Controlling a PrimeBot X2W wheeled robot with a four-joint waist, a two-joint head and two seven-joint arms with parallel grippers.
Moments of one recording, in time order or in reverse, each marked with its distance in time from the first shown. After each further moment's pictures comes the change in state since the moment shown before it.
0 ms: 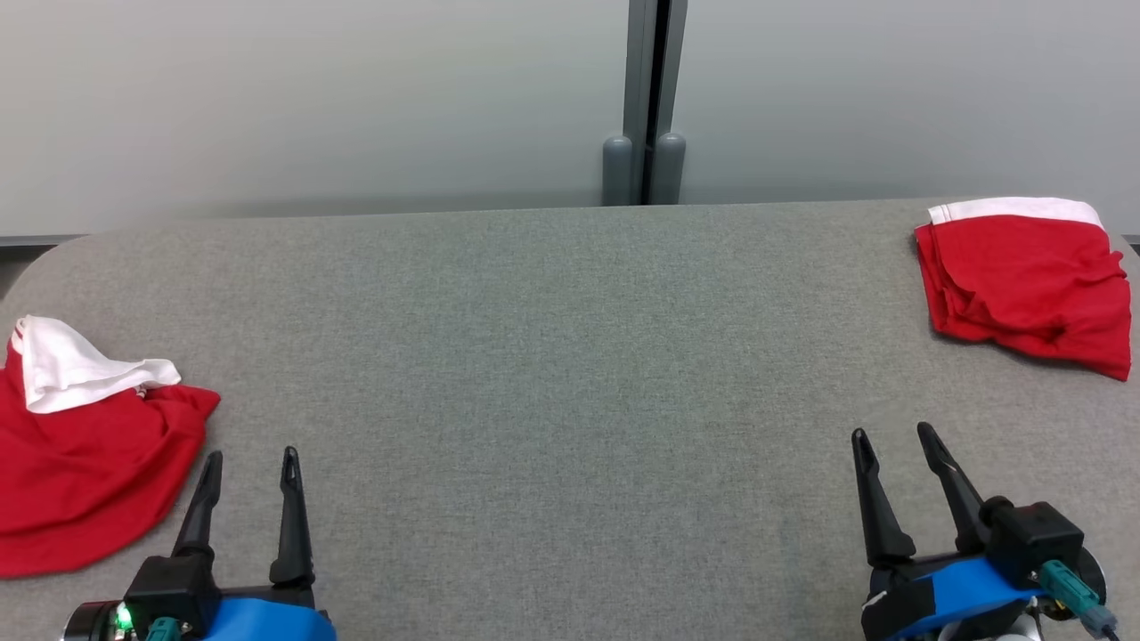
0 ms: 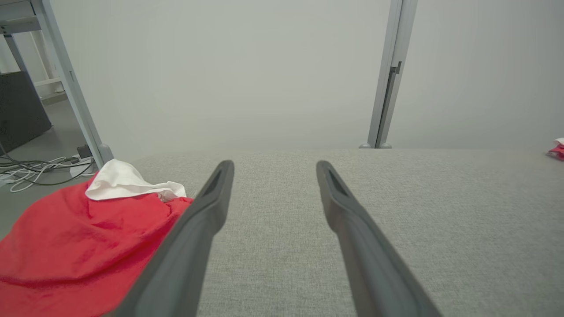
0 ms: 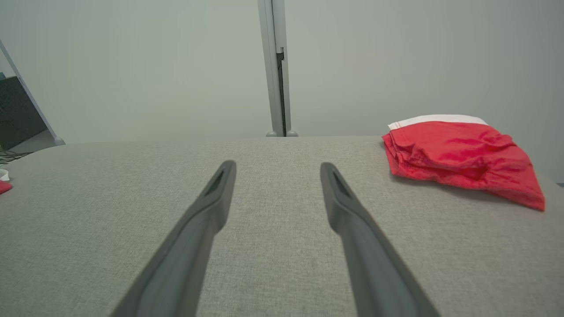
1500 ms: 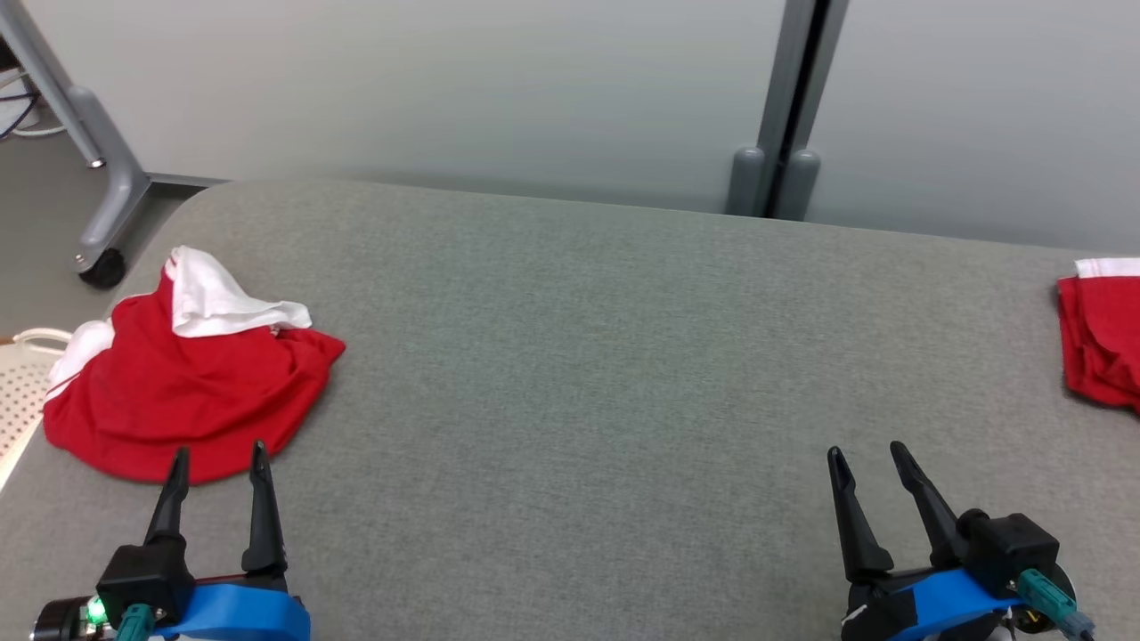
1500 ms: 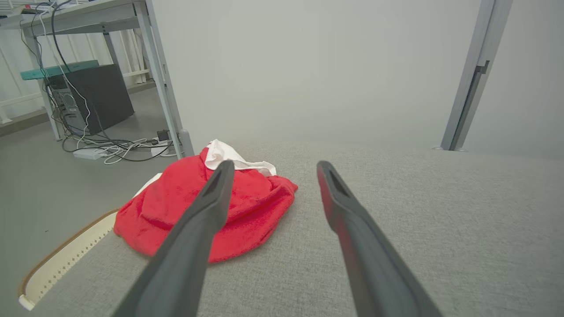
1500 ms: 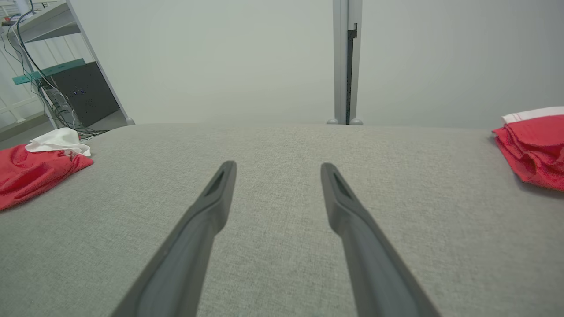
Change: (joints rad) left arm -0.028 0.012 0.031 0.044 0.006 0.013 0.000; right arm 0.023 0.011 0.036 0.024 0.032 0.000 0.000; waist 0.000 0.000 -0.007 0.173
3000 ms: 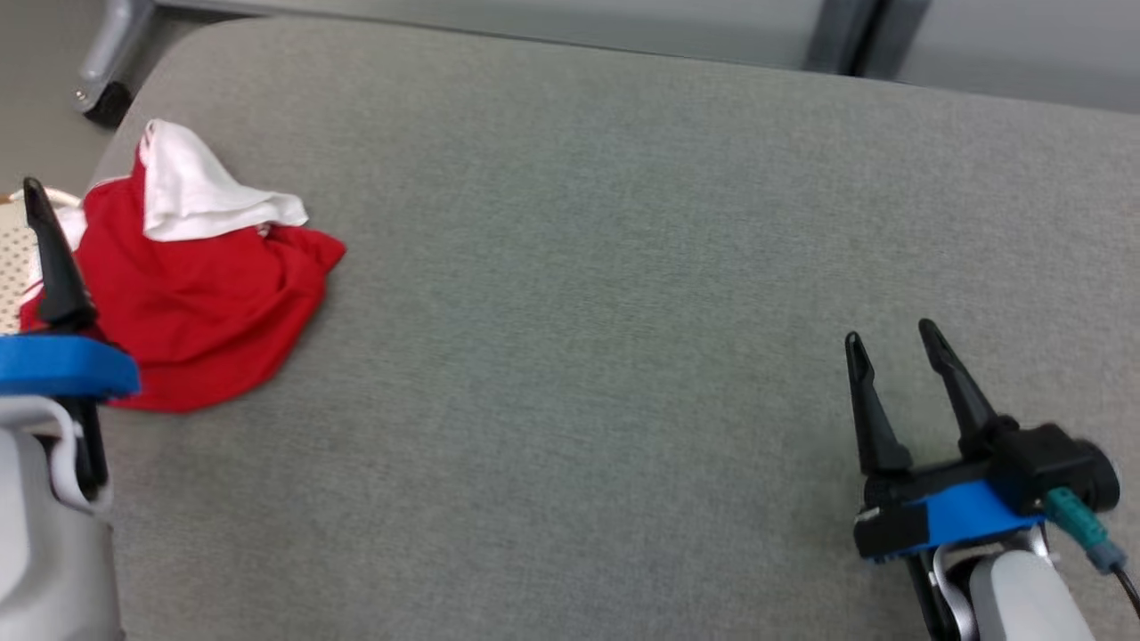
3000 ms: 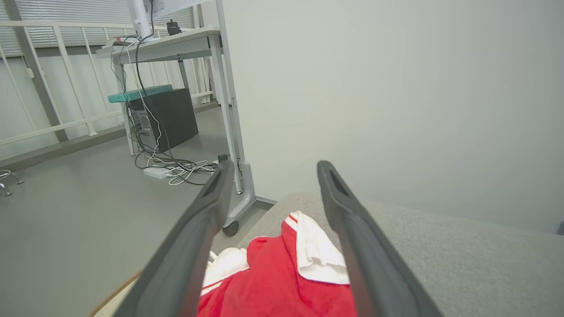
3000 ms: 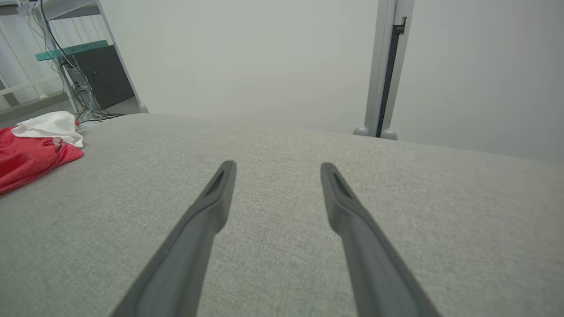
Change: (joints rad) left arm -0.470 0.138 0.138 0.207 -0.089 -0.006 0.000; right arm -0.123 0.002 -0.024 -0.127 -0.124 0.000 0.015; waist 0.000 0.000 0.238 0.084
